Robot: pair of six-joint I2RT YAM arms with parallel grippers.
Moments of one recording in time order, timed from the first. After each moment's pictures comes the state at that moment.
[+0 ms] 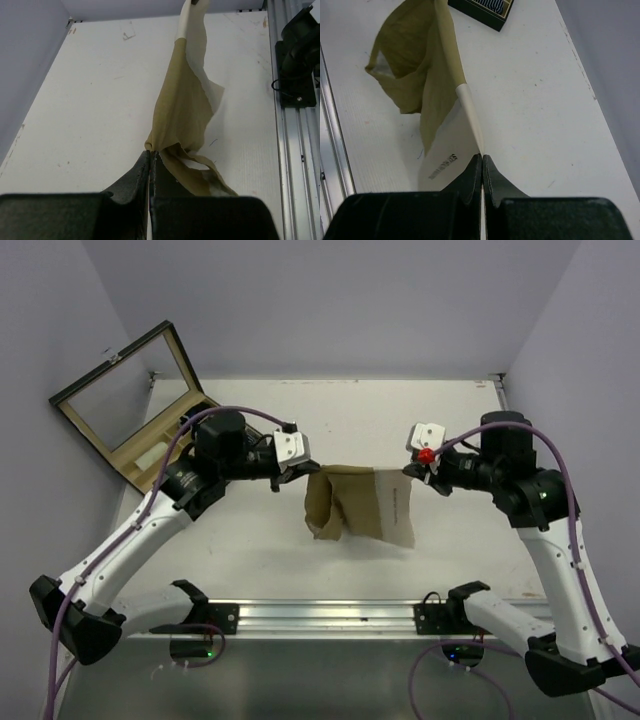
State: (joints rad) left arm -0.62 1.15 1.16 -0.37 0.66 0.44; right arm 0.30 1.00 1.38 -1.01 -0.61 -0.76
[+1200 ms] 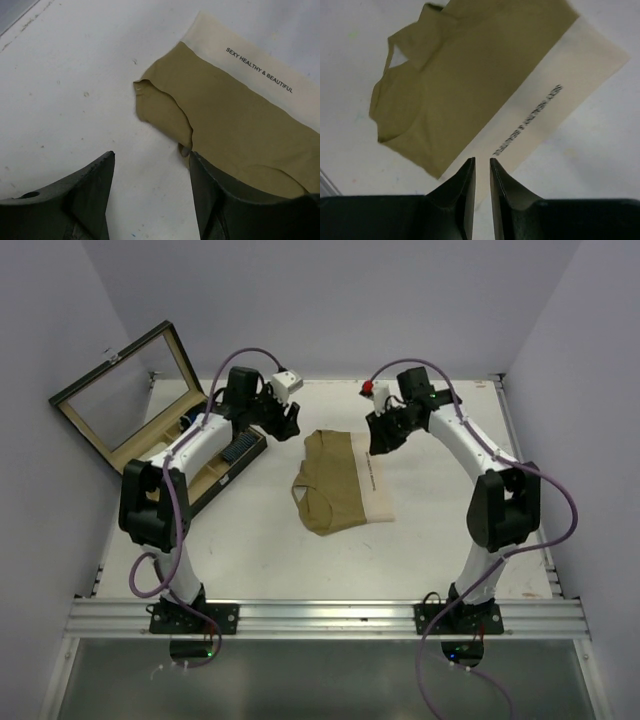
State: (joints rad) left arm -0.29 1.85 1.48 -0.32 0.49 0.30; right arm 0.26 1.85 1.65 -0.83 -0.45 -0.33
